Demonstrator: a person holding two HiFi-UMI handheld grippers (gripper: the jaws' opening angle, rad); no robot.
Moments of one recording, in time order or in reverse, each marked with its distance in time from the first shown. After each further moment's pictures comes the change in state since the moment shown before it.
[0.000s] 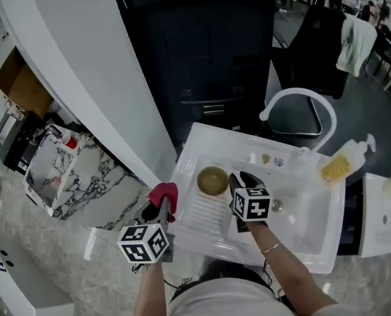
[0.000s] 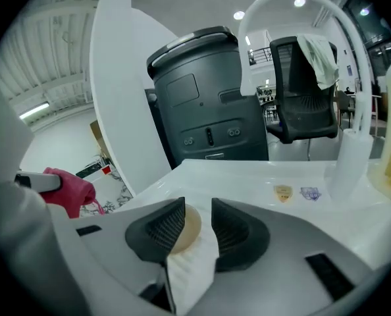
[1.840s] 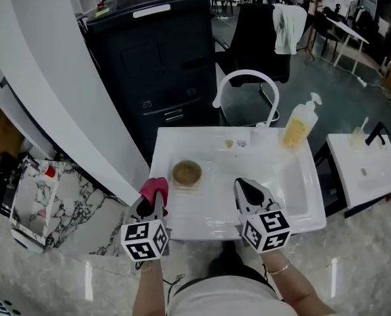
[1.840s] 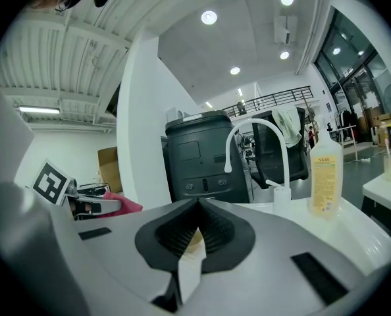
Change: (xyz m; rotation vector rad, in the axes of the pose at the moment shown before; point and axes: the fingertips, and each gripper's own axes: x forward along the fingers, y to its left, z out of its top) left arm -0.043 -0.045 0.000 0.222 -0.091 -0.161; right arm -0.224 0.049 0.011 -0.048 -0.399 -0.095
